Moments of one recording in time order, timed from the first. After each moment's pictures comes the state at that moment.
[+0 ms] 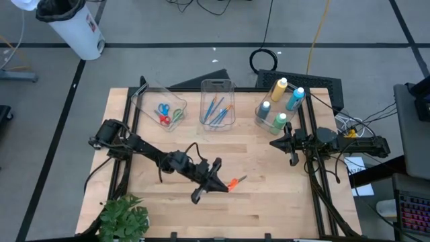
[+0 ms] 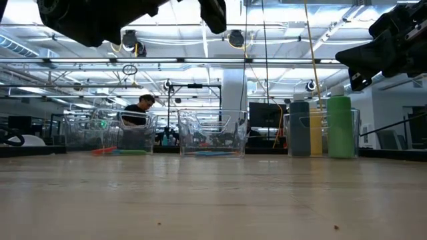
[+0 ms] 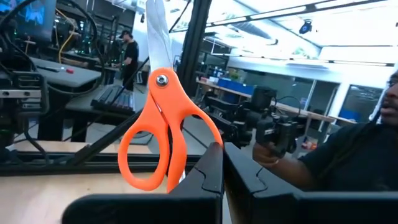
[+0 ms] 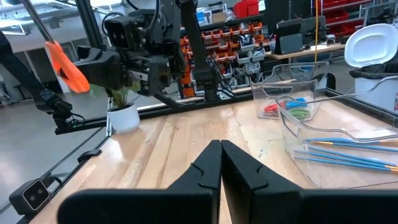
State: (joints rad) left arm -0.31 1.86 0.87 1.22 0.22 -0.27; right arm 0.01 0.01 0.02 0.03 0.00 0.20
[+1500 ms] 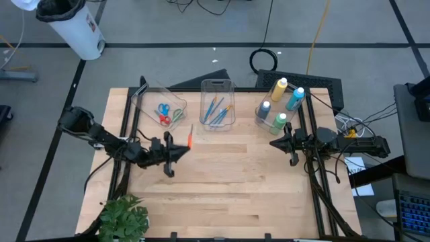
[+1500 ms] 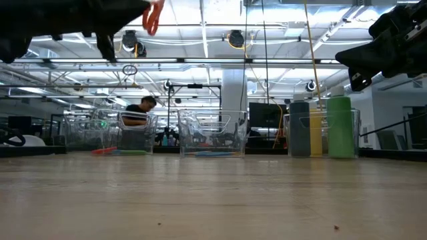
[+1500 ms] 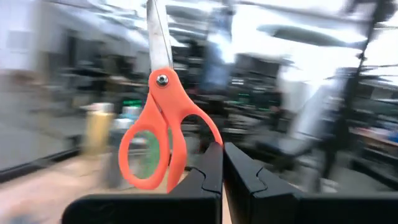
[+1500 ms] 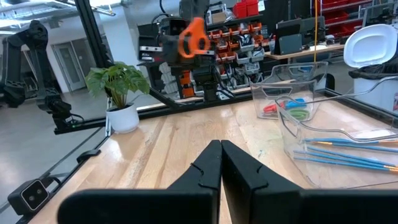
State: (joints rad) left arm -0.41 1.34 0.25 1.44 -0.56 -0.08; right arm 0.01 0.01 0.02 0.03 0.00 0.20
